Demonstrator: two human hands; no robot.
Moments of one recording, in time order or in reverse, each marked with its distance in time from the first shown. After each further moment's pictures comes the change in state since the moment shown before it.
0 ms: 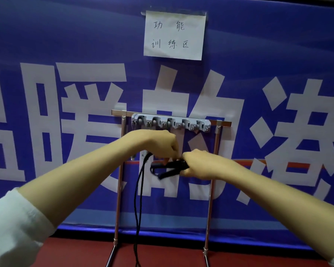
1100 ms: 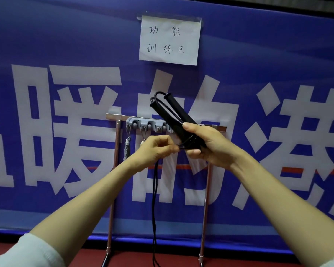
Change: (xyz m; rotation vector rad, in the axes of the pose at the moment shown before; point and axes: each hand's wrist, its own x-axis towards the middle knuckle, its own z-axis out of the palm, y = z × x) left_hand 0.002 -0.015 0.045 -1.074 0.543 0.263; right_hand -0.010 0.026 -0.033 1.510 0.119 -0.317
